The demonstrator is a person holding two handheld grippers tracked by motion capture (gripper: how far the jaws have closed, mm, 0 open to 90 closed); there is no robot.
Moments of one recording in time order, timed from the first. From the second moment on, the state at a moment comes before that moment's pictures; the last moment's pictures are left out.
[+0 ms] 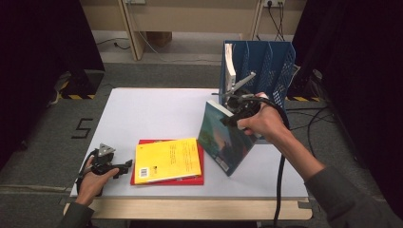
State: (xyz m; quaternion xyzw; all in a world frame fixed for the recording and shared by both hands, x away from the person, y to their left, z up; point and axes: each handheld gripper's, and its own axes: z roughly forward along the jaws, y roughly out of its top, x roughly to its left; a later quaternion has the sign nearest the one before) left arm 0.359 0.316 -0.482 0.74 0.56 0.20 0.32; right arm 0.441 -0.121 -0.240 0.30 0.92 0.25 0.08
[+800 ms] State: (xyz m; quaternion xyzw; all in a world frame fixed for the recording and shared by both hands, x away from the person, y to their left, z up) left arm 0.359 0.316 -0.482 0.74 0.55 0.20 0.32; right arm 0.457 -0.140 -0.260 0.37 0.91 0.19 0.03
